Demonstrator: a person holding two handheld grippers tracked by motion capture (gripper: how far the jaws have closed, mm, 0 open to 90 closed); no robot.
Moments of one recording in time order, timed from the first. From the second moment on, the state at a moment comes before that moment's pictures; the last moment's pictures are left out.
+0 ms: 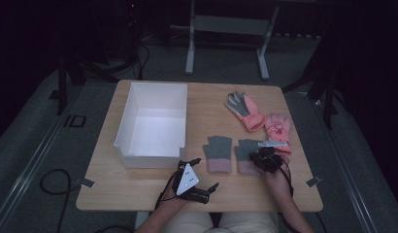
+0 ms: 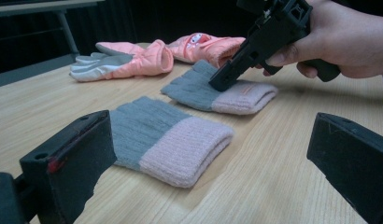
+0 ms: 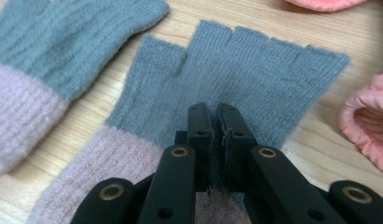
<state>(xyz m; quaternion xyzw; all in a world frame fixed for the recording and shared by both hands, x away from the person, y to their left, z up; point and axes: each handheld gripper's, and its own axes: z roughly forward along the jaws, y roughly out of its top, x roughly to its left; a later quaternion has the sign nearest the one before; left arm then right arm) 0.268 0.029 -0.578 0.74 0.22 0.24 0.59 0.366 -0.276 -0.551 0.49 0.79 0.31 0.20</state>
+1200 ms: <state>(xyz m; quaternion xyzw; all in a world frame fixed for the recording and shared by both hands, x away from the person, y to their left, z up) 0.268 0.029 -0.578 0.74 0.22 0.24 0.59 0.367 -0.188 -0.467 0.43 0.79 0.38 0.20</state>
